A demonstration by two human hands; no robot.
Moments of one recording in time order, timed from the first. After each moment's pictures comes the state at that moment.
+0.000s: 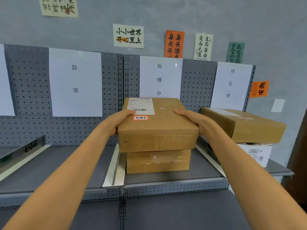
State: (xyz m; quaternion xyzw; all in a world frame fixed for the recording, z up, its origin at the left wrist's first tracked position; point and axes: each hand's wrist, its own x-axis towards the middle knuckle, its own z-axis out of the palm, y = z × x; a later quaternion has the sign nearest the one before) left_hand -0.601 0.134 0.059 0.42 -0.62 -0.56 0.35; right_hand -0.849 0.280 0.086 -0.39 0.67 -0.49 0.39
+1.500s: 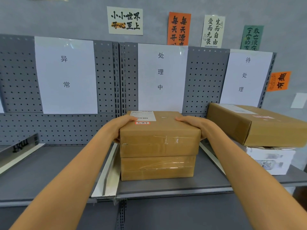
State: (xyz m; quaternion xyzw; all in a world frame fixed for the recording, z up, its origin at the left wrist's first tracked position) left_hand -0.643 0.099 0.037 0.53 -0.57 -0.56 0.26; right_hand -0.902 0.213 0.052 -0.36 0.77 -0.37 0.37
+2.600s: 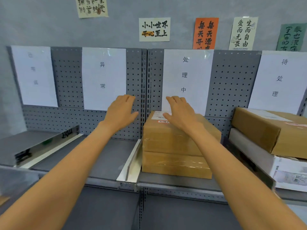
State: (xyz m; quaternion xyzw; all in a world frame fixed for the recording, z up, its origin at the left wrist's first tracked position) left_hand -0.572 0.154 0.066 0.47 -0.81 0.14 0.33; right_hand -0.788 0.197 0.072 -0.70 0.64 -0.24 -0.21
